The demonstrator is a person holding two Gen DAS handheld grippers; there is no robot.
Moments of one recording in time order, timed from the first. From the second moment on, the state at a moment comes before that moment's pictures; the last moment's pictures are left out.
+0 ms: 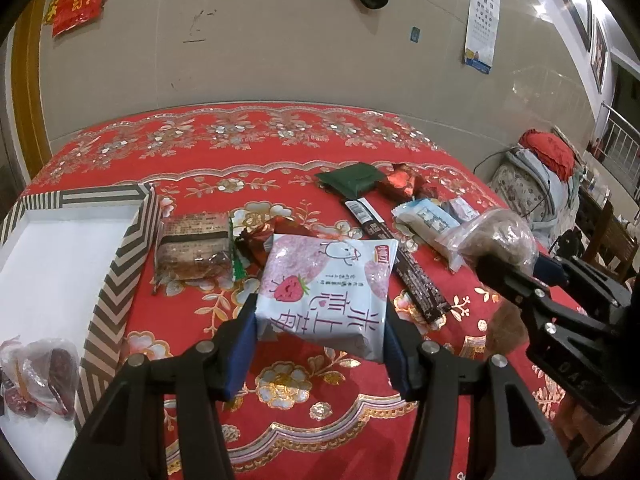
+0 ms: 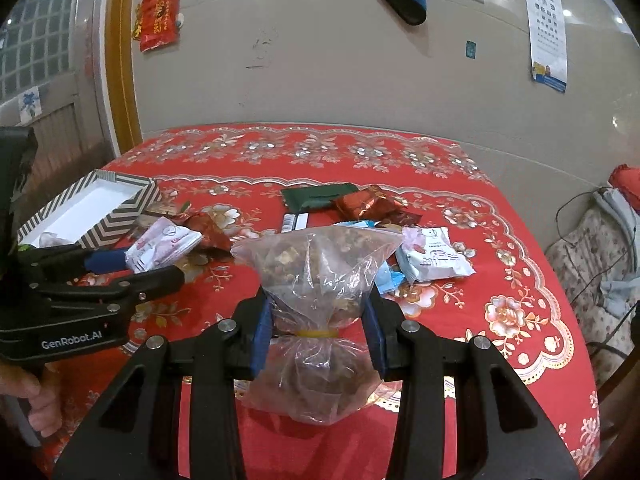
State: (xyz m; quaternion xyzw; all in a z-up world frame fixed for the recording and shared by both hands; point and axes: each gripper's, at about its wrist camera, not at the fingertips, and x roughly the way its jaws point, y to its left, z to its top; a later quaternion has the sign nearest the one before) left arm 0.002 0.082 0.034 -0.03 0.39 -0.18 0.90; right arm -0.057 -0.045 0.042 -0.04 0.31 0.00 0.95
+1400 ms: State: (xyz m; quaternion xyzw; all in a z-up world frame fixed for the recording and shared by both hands) left arm -0.018 0.303 0.048 -0.02 0.43 0.06 0.90; right arm 0.030 0.211 0.029 -0.05 0.35 0.19 0.92
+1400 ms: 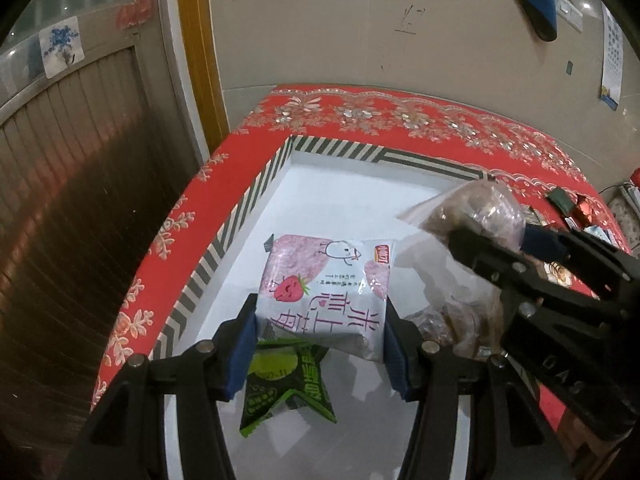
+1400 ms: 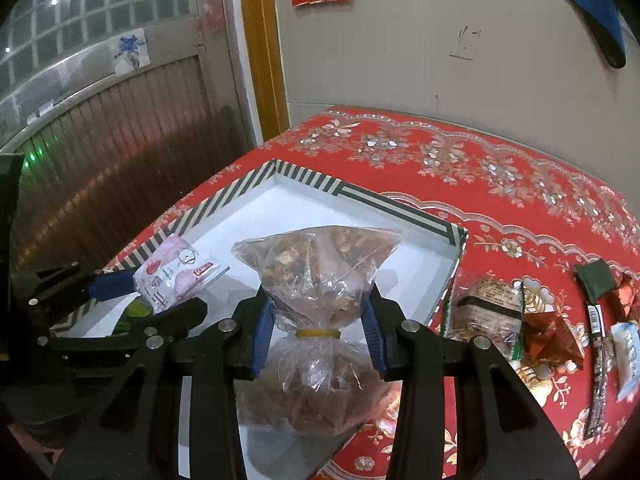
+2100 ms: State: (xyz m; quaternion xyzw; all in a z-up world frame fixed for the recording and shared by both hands) left arm -0.019 0.308 0.052 -0.02 0.44 0.08 0.90; right arm 0.026 0.201 0.033 -0.01 0.34 0.20 0.92
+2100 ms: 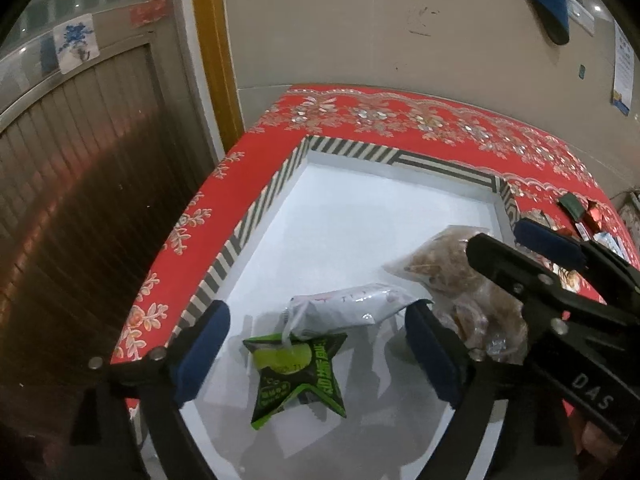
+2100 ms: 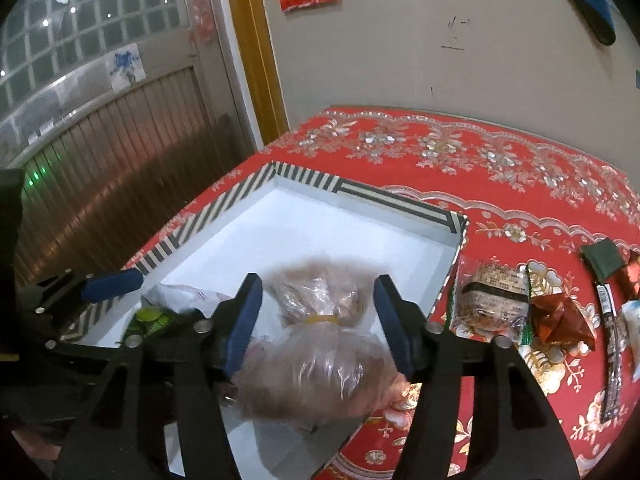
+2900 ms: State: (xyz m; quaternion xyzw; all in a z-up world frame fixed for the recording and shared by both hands) left arm 0.002 0.155 0.088 0.08 0.40 -0.05 0.91; right arm -0.019 -0.025 0.057 0.03 0.24 0.04 0.97
